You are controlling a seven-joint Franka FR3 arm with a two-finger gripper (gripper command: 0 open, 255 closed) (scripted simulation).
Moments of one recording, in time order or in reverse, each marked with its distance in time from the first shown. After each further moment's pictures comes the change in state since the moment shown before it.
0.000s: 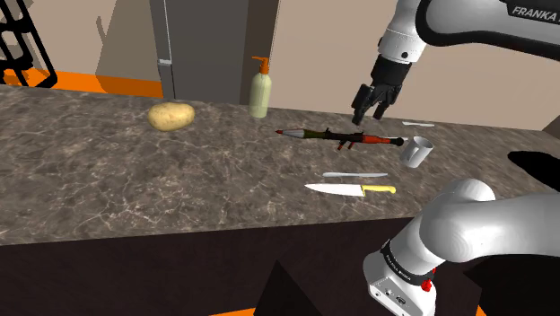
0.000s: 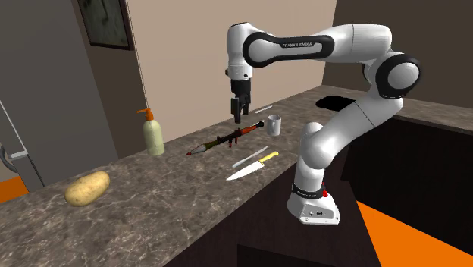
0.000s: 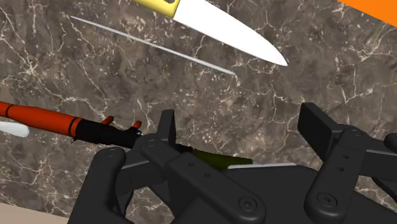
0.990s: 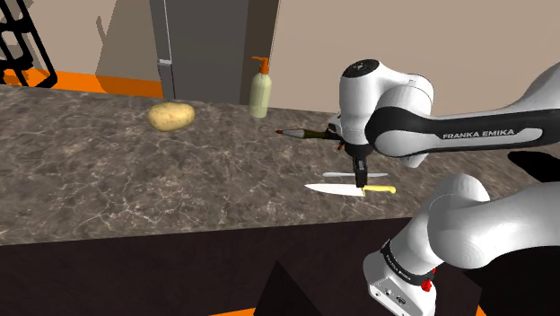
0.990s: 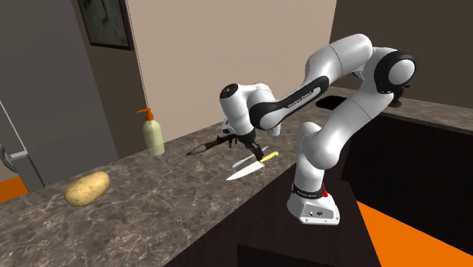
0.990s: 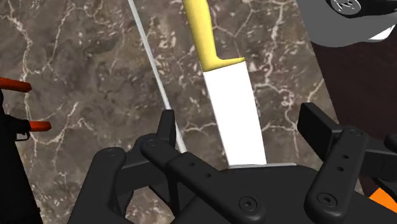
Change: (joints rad) arm 0.226 0.061 0.072 -0.376 -0.270 0.152 -0.488
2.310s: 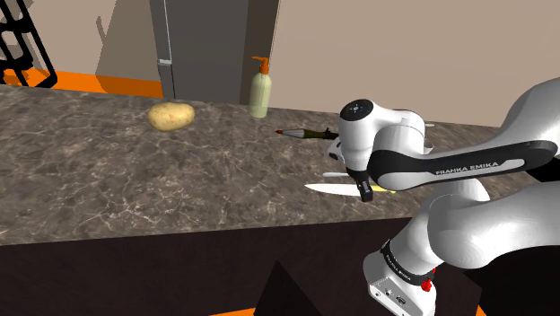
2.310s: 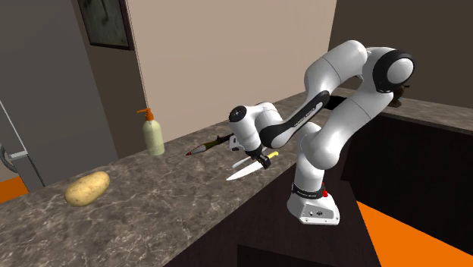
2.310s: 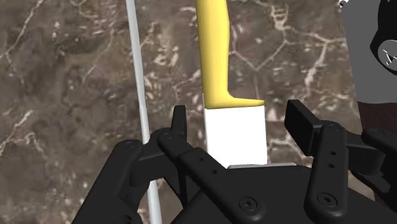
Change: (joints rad) arm 0.001 0.006 -0.024 -0.189 -0.134 0.156 -0.100
